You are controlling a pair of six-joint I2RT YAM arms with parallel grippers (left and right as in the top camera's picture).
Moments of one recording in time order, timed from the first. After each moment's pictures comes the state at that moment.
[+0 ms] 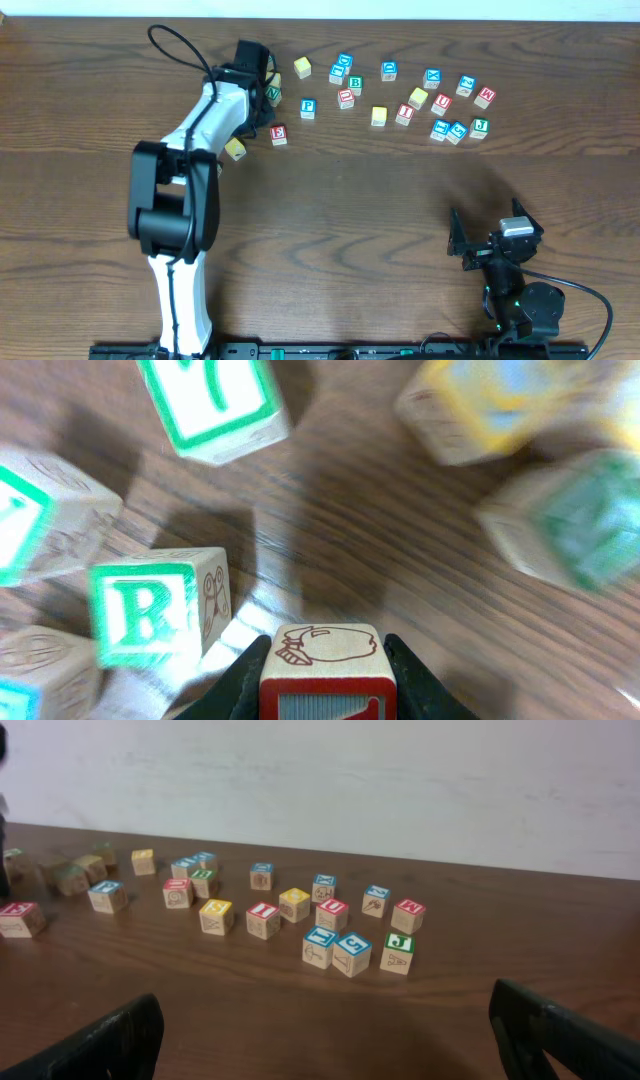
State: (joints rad) left arm -0.20 2.18 1.66 -0.75 -0.18 -0.59; right arm -0.03 0.02 0.01 -0.06 -0.16 -0.06
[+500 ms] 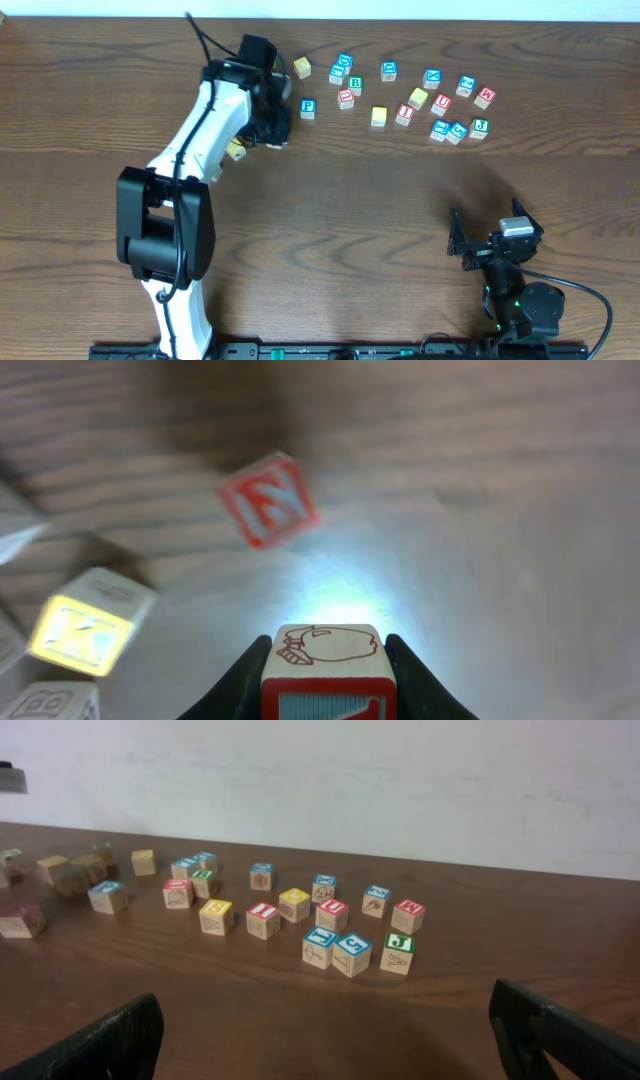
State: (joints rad) left arm -0.26 2.04 1.67 -1.02 0.16 -0.01; right arm -0.03 0.02 0.01 -0.06 -0.16 -0.06
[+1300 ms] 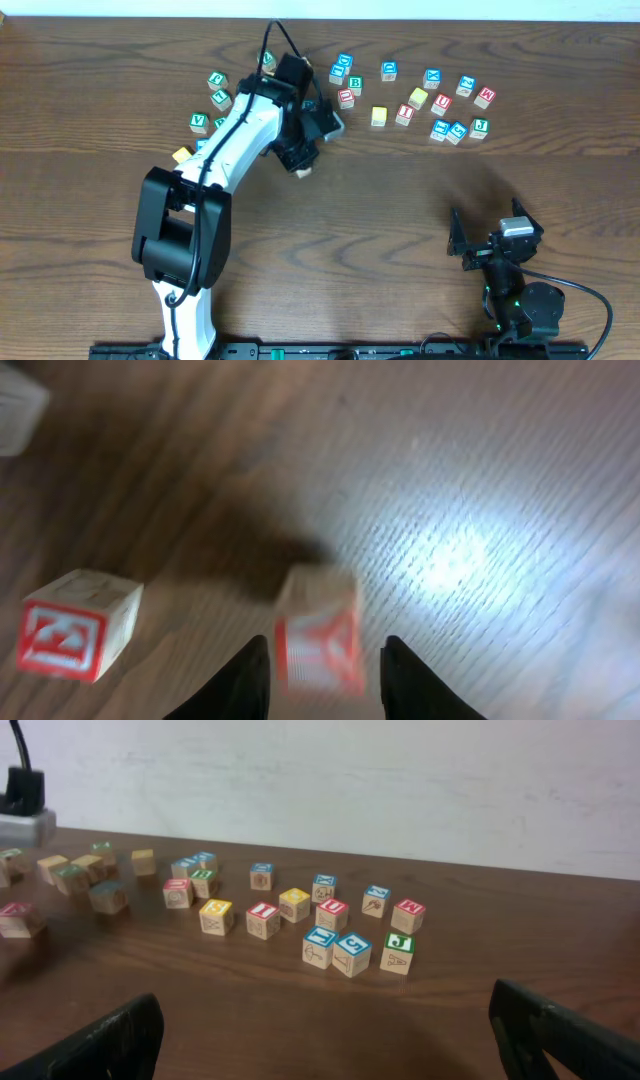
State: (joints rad) left arm -0.38 2.04 1.60 -1.02 0.20 0.70; right arm -0.03 0.02 0.01 -0.06 -0.16 -0.06
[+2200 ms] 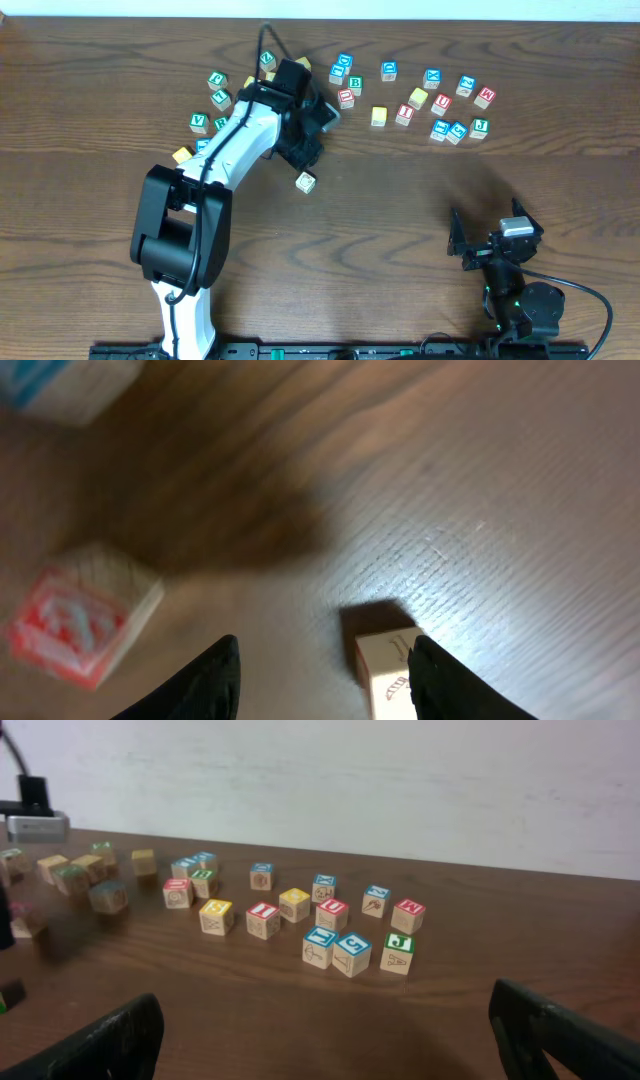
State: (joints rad) left arm -0.36 2.04 1.54 -0.87 0.20 0.30; right arm -0.03 0.02 0.01 -0.06 -0.16 -0.06
